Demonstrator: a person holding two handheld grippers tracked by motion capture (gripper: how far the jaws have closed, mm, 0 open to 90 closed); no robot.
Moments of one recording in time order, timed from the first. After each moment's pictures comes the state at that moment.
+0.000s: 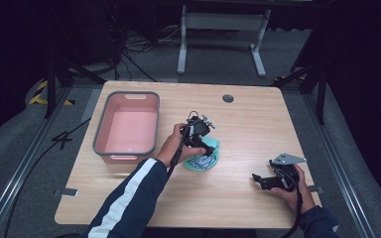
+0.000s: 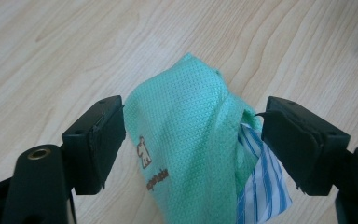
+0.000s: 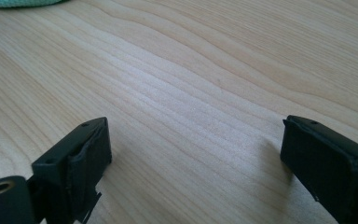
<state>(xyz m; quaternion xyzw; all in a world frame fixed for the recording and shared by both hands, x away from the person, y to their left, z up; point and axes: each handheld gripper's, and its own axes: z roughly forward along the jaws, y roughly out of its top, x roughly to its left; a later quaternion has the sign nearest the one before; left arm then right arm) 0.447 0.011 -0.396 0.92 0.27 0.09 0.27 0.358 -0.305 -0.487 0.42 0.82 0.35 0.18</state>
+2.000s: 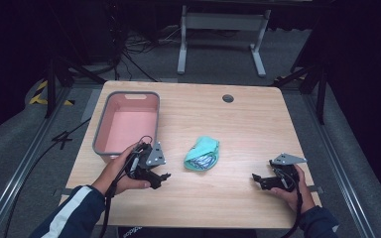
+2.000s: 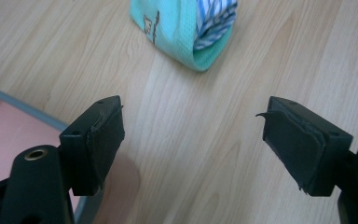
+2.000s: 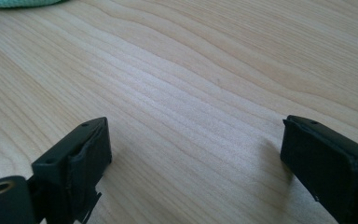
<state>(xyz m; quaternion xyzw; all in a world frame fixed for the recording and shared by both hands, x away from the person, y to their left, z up) 0.340 0.146 -0.387 0.93 0.16 0.17 0.28 0.357 -0.304 -0.487 0.42 0.82 0.35 0.18</state>
